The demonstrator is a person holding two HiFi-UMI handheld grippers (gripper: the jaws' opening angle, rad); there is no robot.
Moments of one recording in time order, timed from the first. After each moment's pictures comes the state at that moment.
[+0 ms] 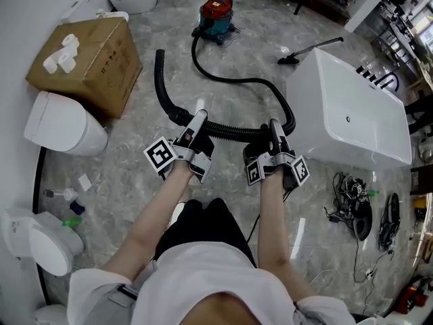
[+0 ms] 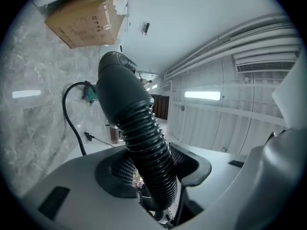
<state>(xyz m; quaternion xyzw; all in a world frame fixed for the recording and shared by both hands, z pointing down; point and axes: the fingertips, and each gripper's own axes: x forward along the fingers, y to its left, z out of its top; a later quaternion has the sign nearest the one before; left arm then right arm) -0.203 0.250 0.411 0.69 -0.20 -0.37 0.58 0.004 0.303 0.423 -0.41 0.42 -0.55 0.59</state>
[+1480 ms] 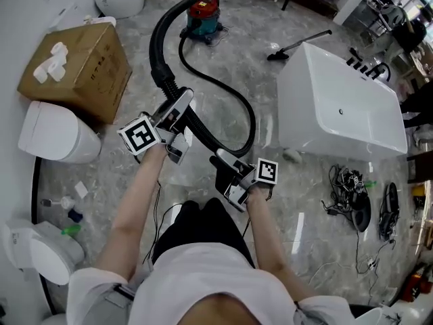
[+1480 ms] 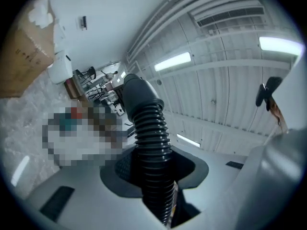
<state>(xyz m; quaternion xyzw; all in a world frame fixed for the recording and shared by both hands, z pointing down) -0.204 0.211 0.344 0.87 -0.19 -0.24 0.39 -0.143 0.354 0.478 -0.24 0.63 -0.67 0.30</state>
